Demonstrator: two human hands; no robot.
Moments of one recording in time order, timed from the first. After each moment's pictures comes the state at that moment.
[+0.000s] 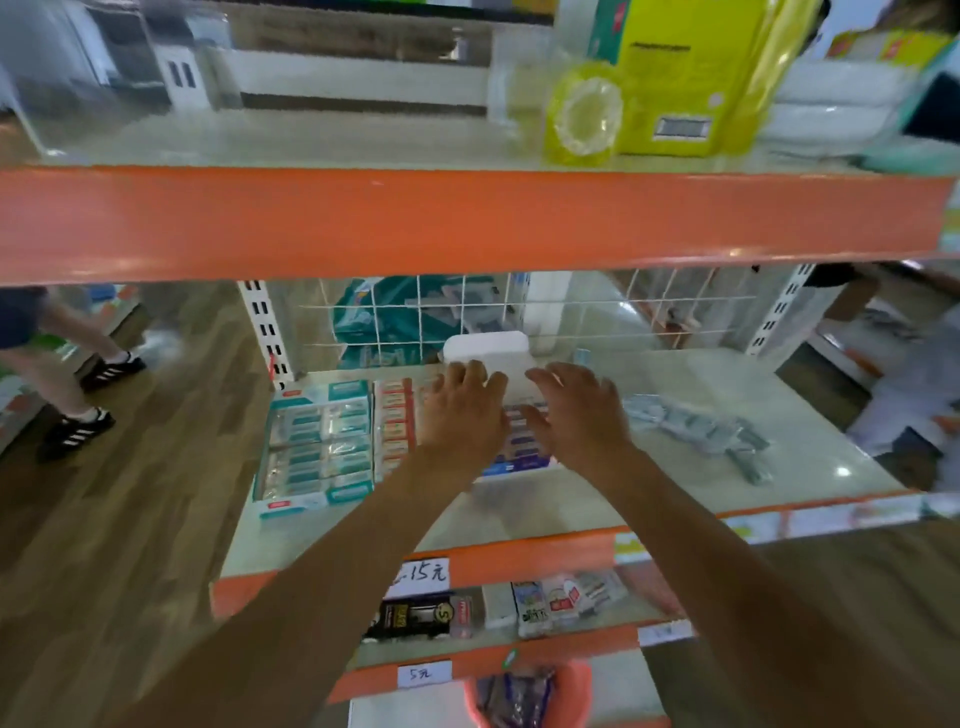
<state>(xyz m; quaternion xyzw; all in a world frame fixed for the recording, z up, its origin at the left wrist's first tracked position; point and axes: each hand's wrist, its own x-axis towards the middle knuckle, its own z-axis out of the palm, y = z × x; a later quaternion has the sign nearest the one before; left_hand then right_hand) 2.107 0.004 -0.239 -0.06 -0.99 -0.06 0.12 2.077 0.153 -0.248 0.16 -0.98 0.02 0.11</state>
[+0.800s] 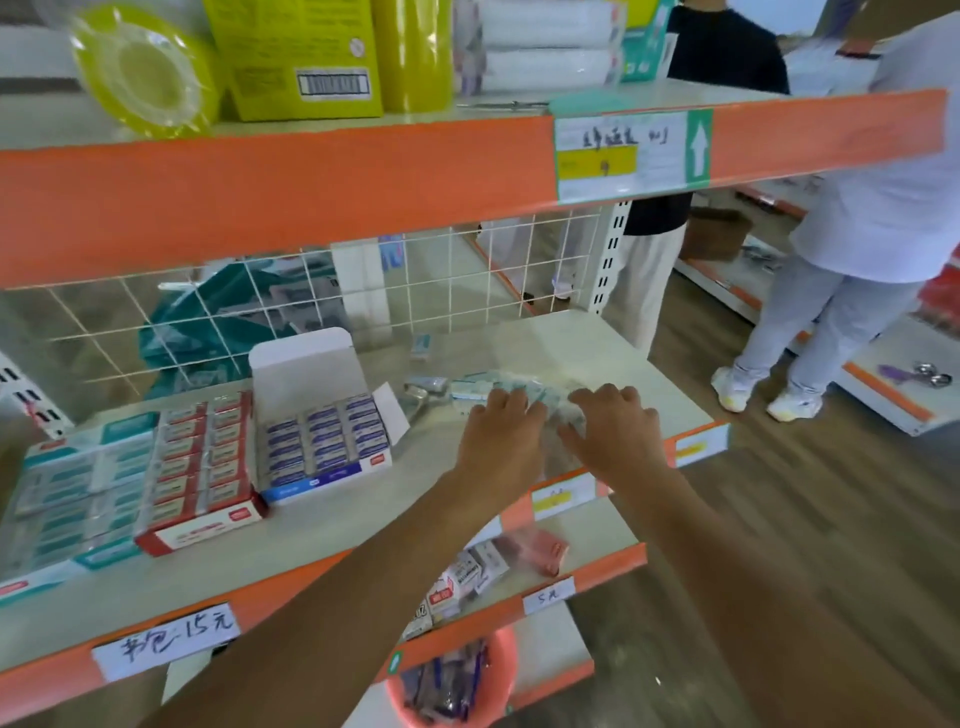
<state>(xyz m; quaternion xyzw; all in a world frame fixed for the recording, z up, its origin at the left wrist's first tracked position) 2.095 0.230 -0.274 -0.26 -0.95 -0.08 0.12 2.098 0.383 -0.272 -0.05 -1.00 0.01 0.07</state>
